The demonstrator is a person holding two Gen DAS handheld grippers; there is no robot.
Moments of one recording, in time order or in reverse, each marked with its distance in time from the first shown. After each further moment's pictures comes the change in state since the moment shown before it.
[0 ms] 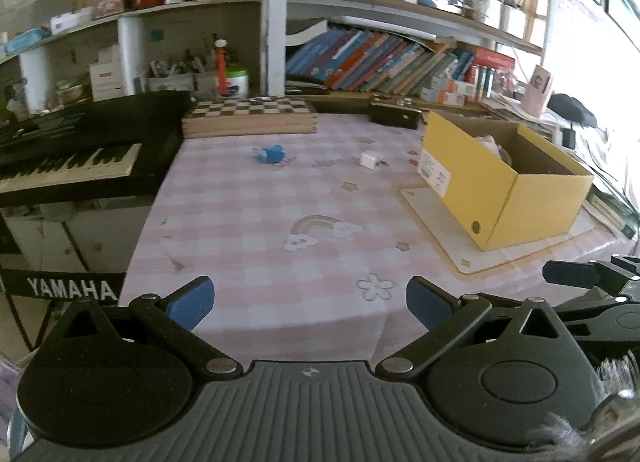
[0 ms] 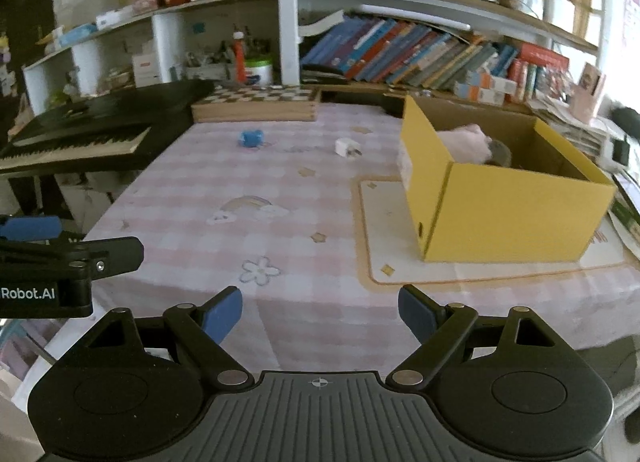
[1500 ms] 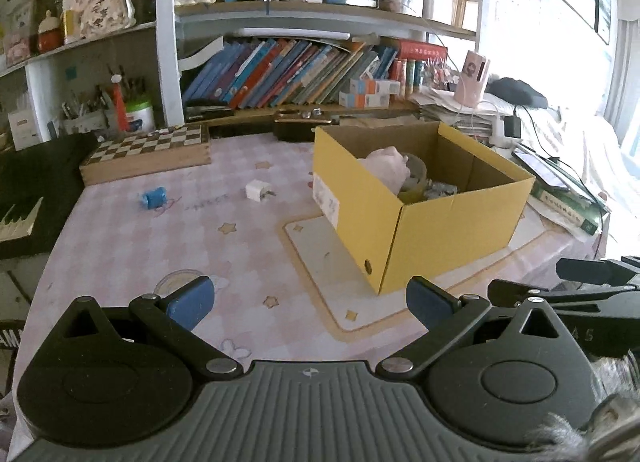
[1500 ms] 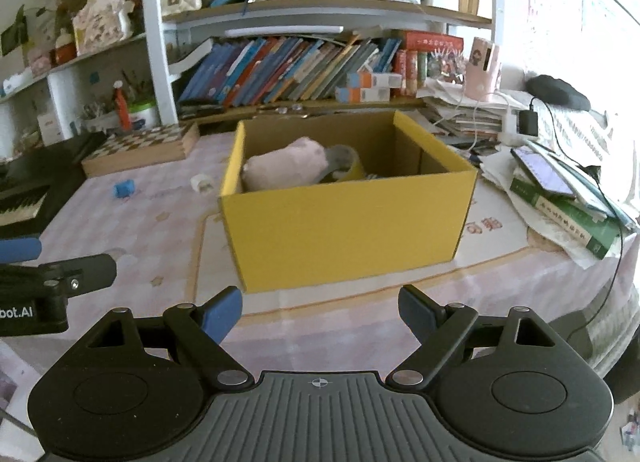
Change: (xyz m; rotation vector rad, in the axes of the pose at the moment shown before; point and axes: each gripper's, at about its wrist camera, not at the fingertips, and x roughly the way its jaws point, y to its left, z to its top) left arm 0.040 -0.127 0.037 0.121 -0.021 -0.136; right arm -0.011 -0.143 0.002 0.177 -0.044 -0.170
